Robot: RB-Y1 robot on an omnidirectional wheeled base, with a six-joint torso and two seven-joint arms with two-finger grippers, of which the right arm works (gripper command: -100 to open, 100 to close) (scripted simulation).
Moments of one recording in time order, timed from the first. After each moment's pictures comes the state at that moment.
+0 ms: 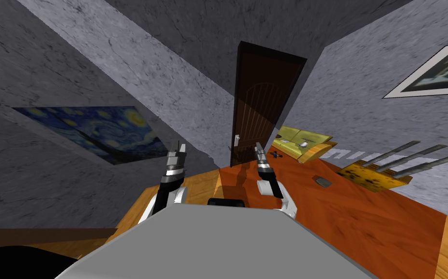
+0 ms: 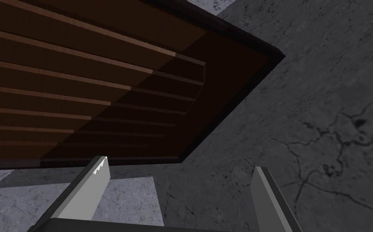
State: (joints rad) arm 0.24 -0.11 0.00 -1.90 0.07 -0.45 0.17
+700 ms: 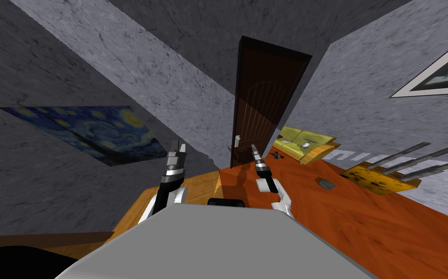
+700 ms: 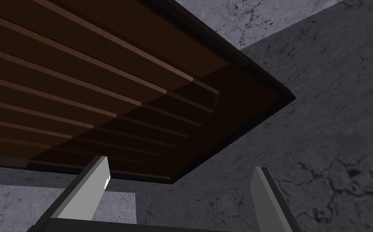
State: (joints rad) arm 0.15 -0.15 -0.01 -1.73 0.13 -0.48 0.26
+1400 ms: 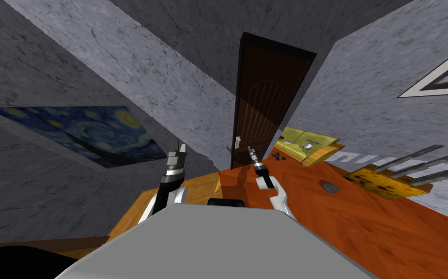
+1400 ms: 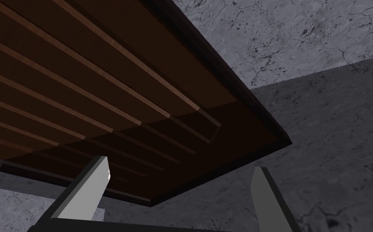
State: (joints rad) arm 0.06 -0.19 -0.01 -1.55 0.20 -0.51 0.37
